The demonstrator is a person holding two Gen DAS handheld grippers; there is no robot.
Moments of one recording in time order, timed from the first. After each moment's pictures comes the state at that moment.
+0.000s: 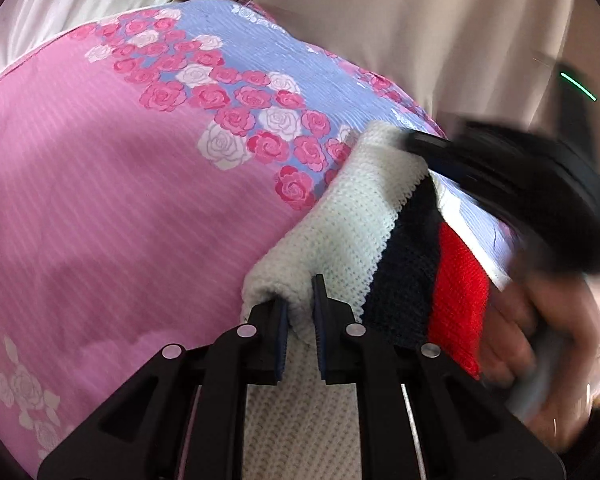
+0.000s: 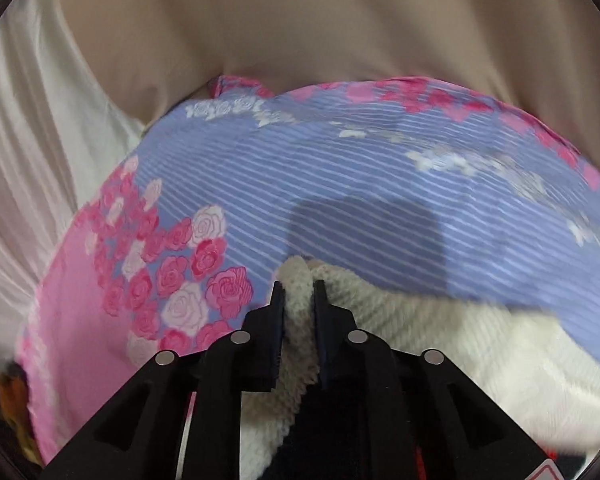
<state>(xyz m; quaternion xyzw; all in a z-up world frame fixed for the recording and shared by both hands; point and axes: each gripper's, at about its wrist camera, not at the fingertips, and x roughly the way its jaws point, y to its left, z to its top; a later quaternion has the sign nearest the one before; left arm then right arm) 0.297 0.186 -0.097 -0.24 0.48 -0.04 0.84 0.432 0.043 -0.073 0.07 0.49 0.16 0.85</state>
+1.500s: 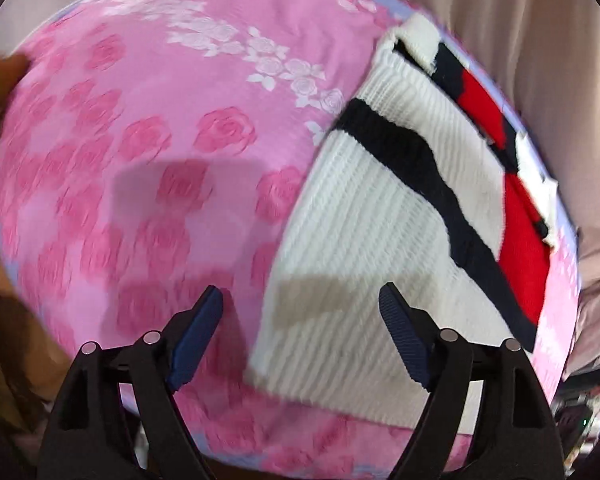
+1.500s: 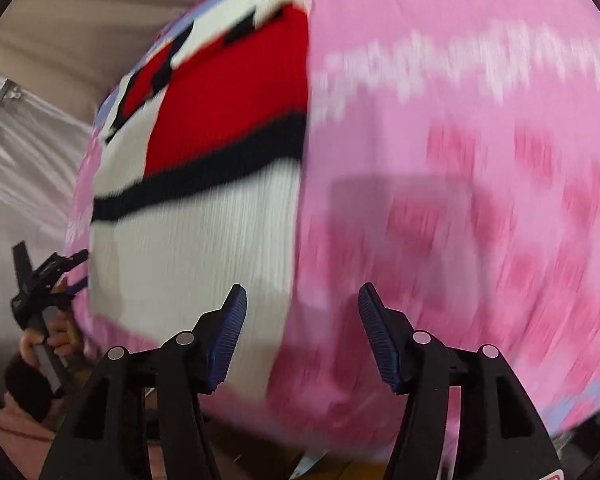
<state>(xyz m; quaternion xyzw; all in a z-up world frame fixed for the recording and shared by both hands) 0.035 0.228 -0.094 -0.21 0.57 -0.01 0.79 -0.105 -0.197 -0.094 0.30 0.58 0.00 0.76</state>
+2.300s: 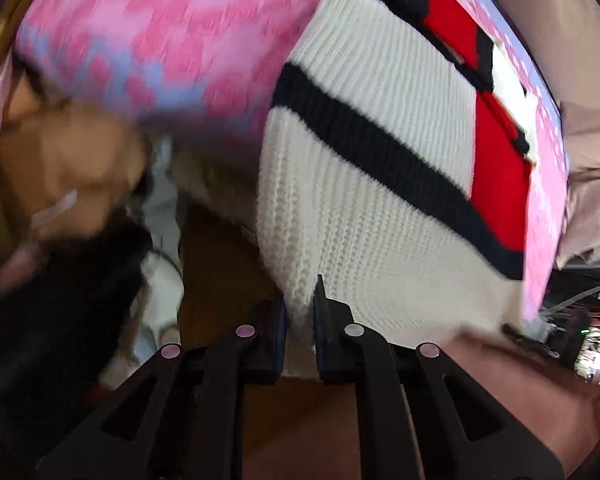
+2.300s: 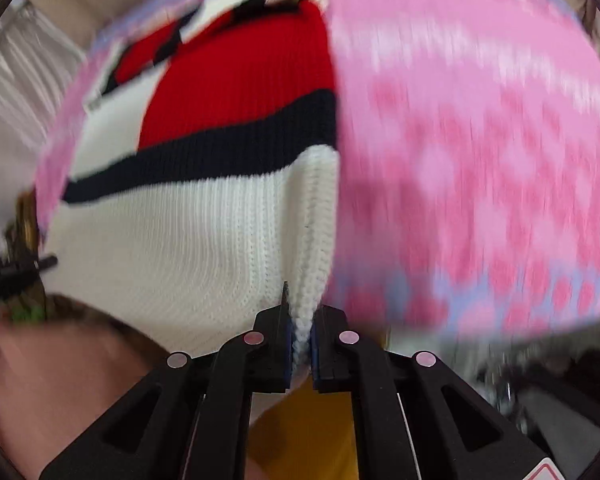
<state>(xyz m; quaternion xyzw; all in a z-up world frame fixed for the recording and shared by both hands) -0.139 0.164 -0.058 -0.17 0.72 -0.09 0.67 -0.215 -0.241 -0.051 0.16 0.70 0.00 0.70</state>
